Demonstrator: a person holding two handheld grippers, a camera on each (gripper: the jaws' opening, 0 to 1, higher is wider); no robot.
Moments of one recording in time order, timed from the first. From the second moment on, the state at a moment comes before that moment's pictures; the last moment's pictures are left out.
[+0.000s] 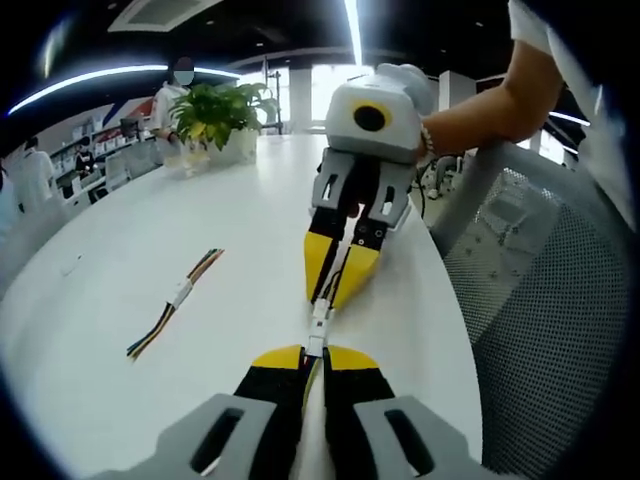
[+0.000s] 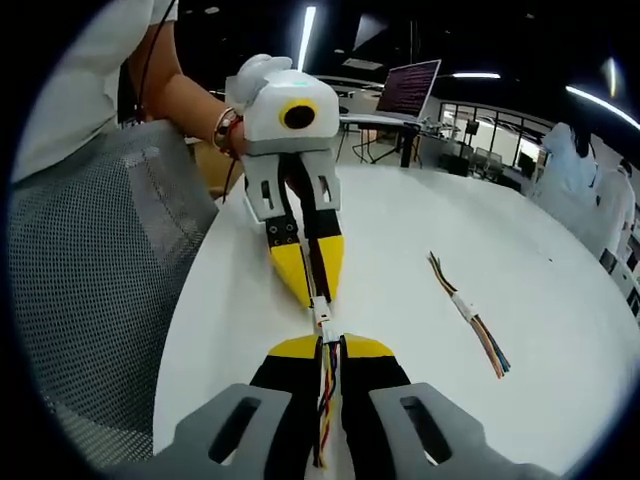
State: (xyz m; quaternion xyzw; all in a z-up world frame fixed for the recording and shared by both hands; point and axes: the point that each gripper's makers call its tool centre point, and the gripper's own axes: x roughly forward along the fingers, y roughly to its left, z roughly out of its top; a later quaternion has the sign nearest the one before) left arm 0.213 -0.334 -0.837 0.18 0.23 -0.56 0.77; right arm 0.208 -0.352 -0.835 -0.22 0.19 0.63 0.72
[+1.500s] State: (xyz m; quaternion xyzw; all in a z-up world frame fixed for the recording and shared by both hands) left arm 0.212 -0.339 -0.835 0.19 0.23 -0.57 0.76; right arm 0.204 -0.348 -0.838 -0.24 0.20 0.64 0.70
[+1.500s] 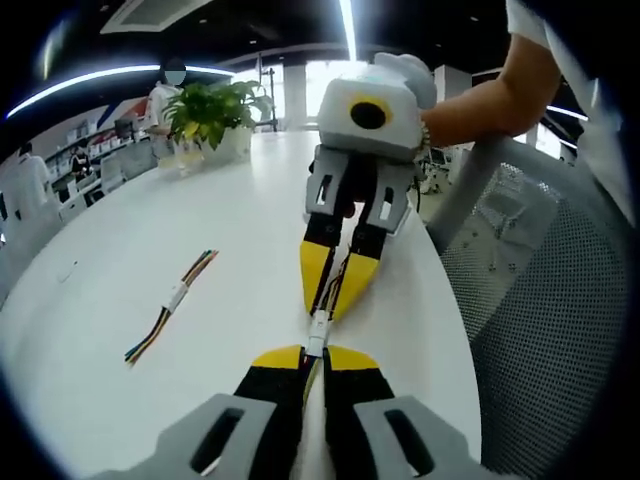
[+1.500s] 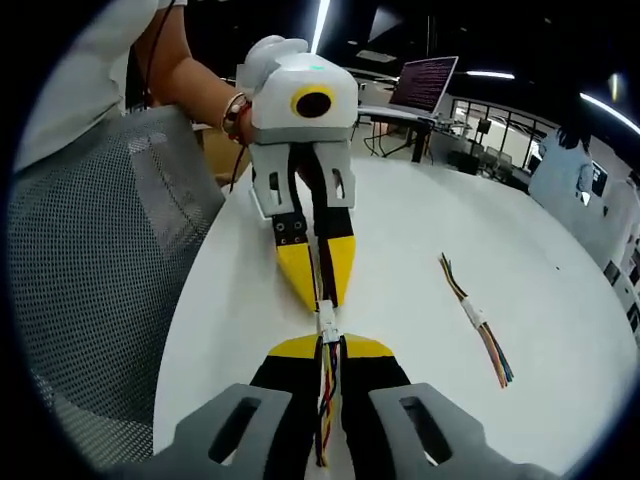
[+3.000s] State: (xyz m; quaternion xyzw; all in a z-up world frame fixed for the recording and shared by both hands) left arm 0.210 -0.339 -0.837 0.21 0.22 -0.59 0.75; right arm 0.206 -0.345 -0.839 -0.23 0.20 0.64 0.70
